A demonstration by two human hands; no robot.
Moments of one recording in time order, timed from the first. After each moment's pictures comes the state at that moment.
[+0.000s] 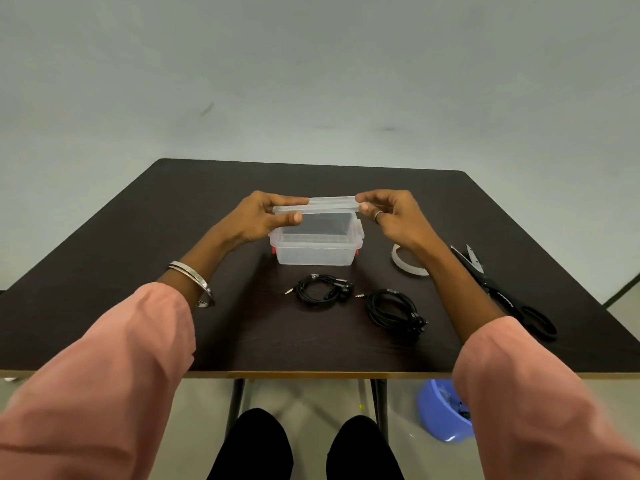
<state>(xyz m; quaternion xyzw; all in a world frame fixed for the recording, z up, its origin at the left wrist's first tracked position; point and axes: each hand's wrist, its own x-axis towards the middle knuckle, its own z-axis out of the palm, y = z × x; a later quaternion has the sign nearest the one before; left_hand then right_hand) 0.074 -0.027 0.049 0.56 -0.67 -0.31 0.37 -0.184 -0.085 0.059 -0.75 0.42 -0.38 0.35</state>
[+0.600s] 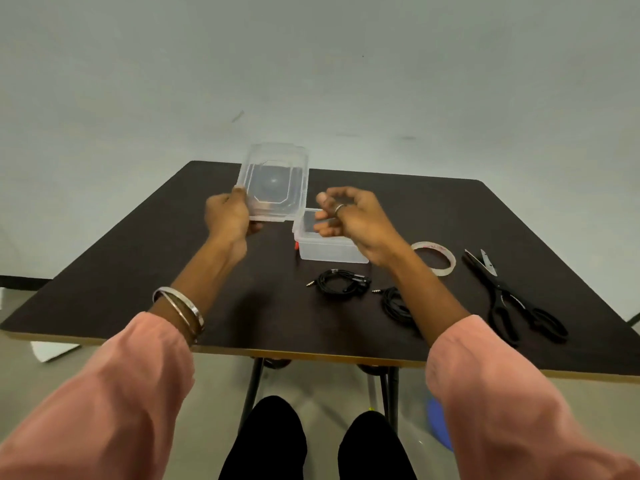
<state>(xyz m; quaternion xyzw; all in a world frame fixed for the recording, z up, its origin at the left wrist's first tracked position) 0.077 0.031 0.064 0.62 -0.22 -0.27 0.71 -0.105 -0.017 0.084 -0.61 0.36 -0.38 0.59</state>
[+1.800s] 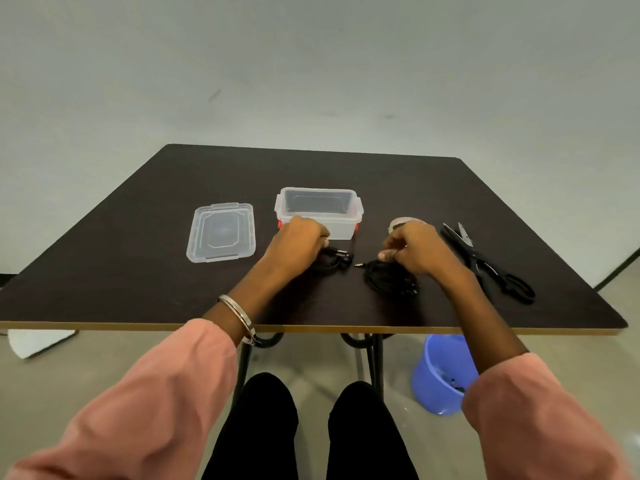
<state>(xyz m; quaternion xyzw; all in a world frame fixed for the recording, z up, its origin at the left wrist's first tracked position) -0.013 0.036 0.015 0.67 -0.70 -0.06 0.24 -0.223 -0.006 0.050 -0.80 0.58 -0.07 0.17</state>
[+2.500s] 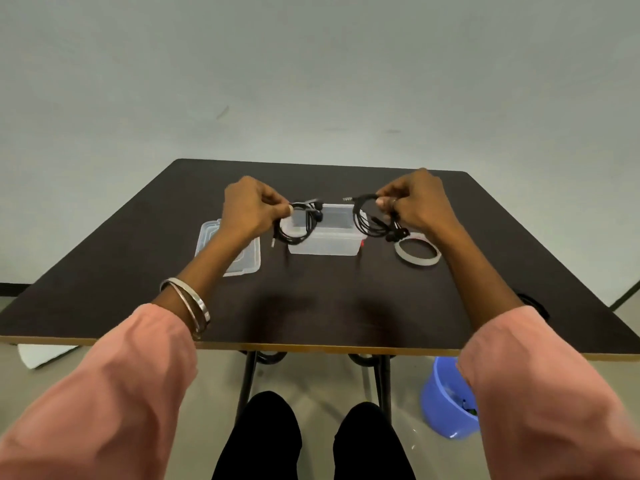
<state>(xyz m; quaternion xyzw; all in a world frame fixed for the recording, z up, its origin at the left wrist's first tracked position) 0.043 0.041 0.082 0.72 -0.52 -0.11 0.45 -0.194 -0.035 0.107 -0.76 0.50 -0.34 0.23</state>
